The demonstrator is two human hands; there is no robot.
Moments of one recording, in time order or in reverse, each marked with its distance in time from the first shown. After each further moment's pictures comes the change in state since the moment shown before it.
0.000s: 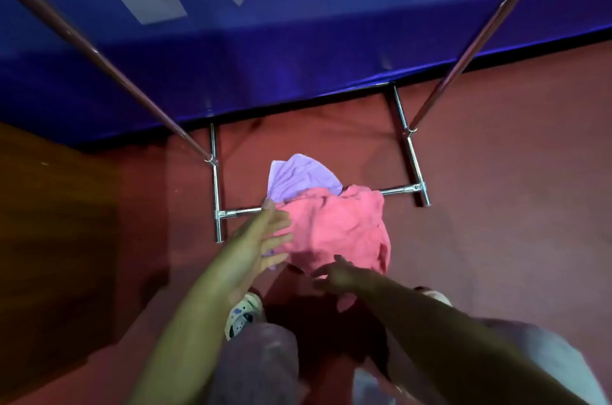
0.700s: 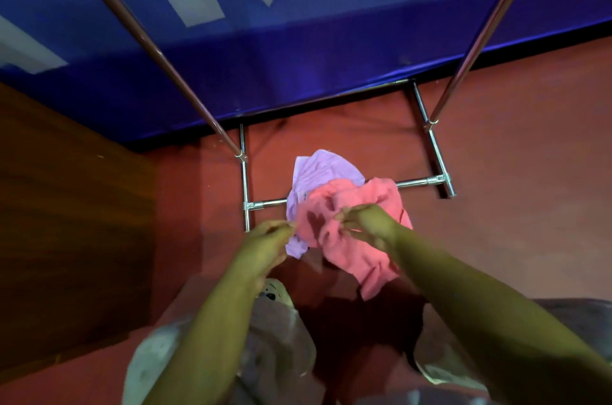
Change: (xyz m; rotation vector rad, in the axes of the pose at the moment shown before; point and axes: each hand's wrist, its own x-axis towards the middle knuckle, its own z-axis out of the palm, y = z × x) left_hand -0.033 -0.051 -0.018 0.148 0.223 0.036; right_hand -0.047 -0.031 -0.026 0.946 0.081 -0.213
